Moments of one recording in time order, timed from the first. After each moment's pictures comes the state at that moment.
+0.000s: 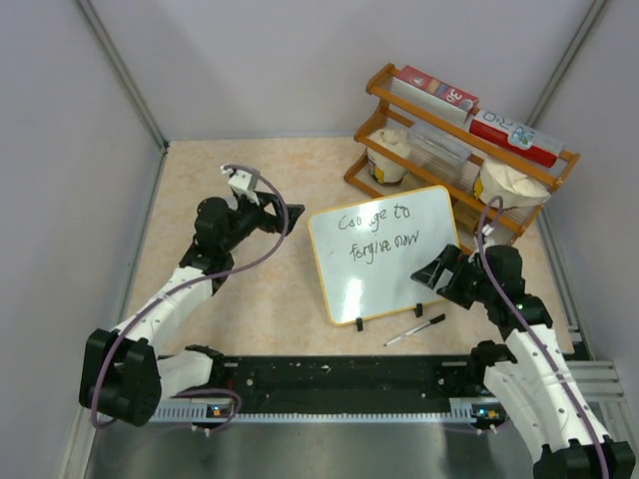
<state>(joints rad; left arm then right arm) -0.29 1.14 0.67 0.43 0.38 -0.24 0.11 0.59 0.44 -0.58 -0.42 0.70</state>
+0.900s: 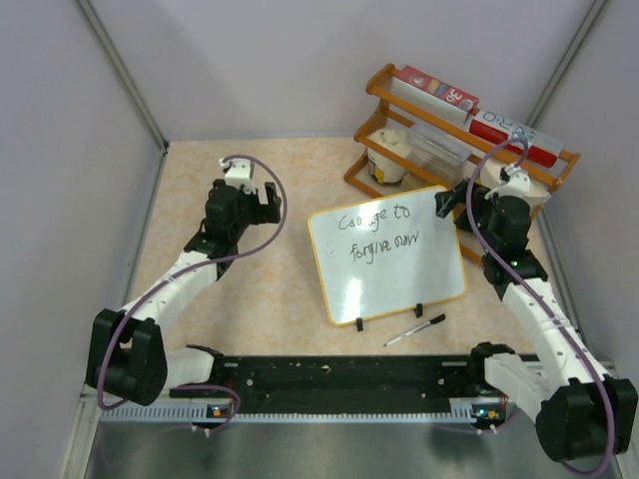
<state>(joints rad) -0.29 1.26 0.79 0.18 -0.06 -0.15 0.11 0.95 0.73 -0.03 0.00 0.48</state>
